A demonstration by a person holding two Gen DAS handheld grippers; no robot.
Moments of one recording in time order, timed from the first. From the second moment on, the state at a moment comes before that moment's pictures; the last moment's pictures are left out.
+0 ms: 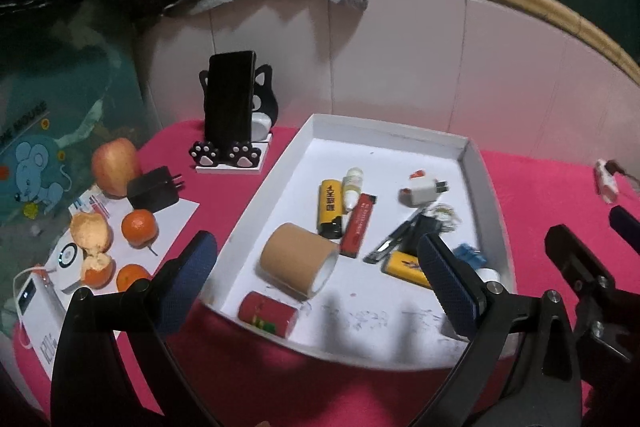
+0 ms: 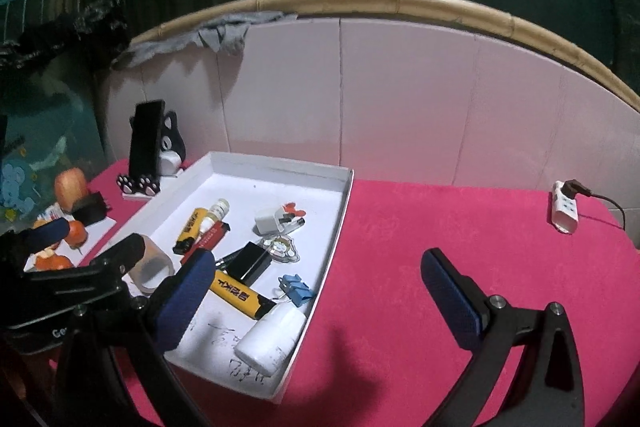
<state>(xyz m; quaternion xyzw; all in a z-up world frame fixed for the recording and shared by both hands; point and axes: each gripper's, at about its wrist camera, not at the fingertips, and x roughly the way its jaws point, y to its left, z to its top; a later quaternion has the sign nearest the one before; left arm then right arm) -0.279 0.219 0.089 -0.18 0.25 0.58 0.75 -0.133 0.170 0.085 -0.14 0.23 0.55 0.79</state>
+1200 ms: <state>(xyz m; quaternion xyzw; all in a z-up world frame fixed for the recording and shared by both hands) -0.295 0.108 0.141 -0.15 0.23 0.57 0.78 -0.133 0.041 0.139 -0.03 0.17 0.57 0.80</state>
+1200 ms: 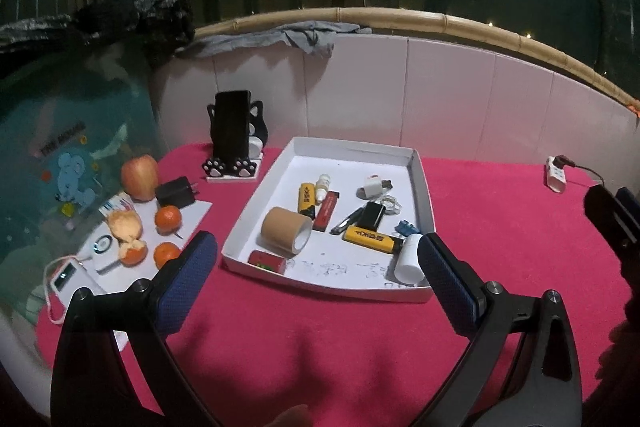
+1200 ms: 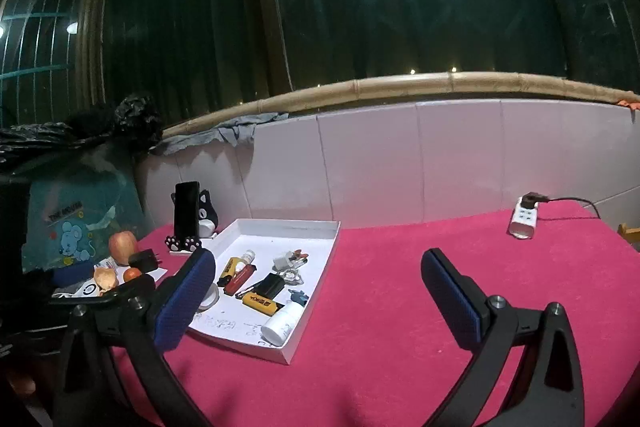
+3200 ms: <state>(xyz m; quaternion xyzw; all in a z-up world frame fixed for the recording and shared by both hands) -0.318 0.055 0.162 -0.16 0.20 0.57 0.78 -0.123 -0.054 0.152 0.02 0.14 0.56 0.82</state>
